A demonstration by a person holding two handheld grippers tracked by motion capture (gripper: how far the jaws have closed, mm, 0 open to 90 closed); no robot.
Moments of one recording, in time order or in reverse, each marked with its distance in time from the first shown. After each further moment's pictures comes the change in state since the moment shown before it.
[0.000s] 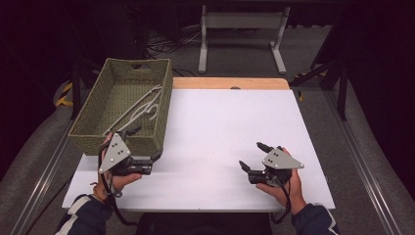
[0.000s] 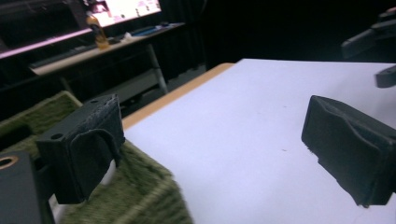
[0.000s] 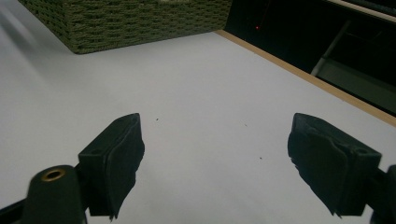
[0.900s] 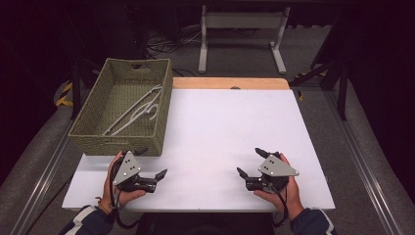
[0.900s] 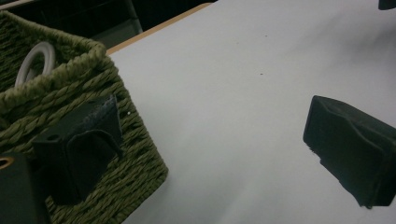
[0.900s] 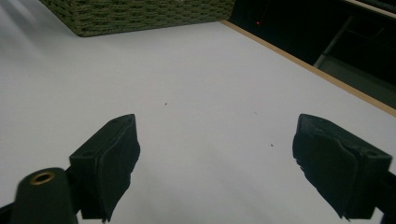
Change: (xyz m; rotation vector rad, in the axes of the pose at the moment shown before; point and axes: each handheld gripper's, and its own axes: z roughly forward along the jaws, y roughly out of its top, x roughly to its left) left arm -0.017 -0.056 0.004 0.168 -0.057 -0.034; right arm 0.013 -0.013 0.002 0.021 -0.010 -0.026
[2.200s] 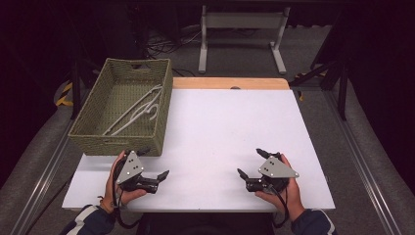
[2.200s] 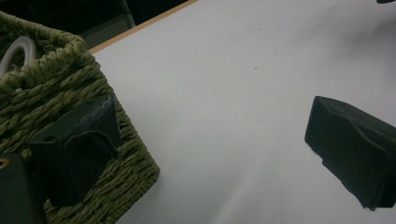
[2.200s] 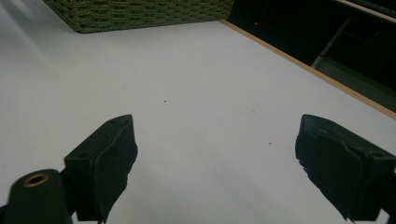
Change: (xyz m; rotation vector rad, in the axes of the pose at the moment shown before) left arm -0.003 0.001 0.006 0.029 -0.029 0.012; right arm 0.002 -0.002 -0.001 0.000 -0.008 -0.016
